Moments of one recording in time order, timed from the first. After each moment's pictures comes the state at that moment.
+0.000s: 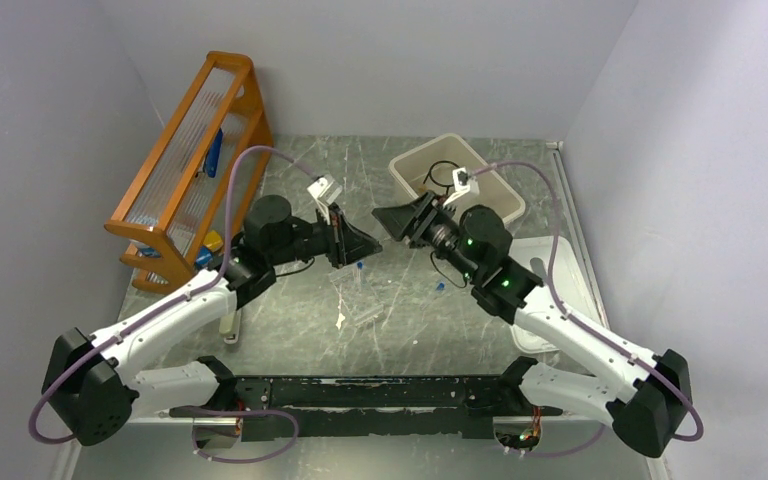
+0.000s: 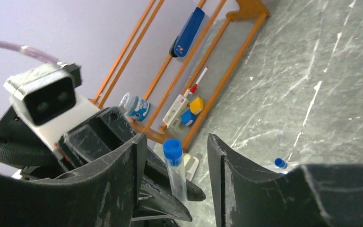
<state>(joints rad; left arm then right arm) -0.71 1.13 0.80 0.22 0.50 -0.52 0.76 1.02 0.77 0.25 0.03 0.82</state>
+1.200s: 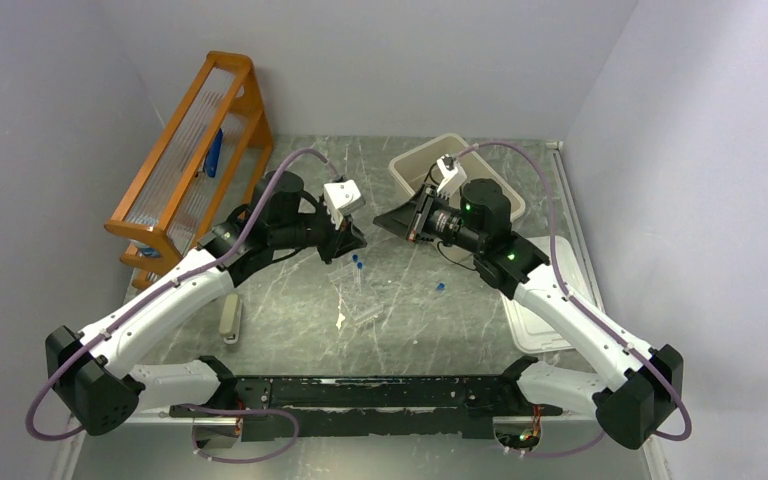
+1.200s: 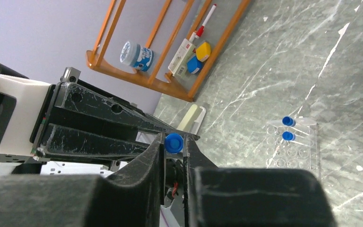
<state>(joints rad) -0.71 1.19 1.11 -0.35 0.45 0.13 0.63 1.11 0.98 -0.07 -0.33 0.83</state>
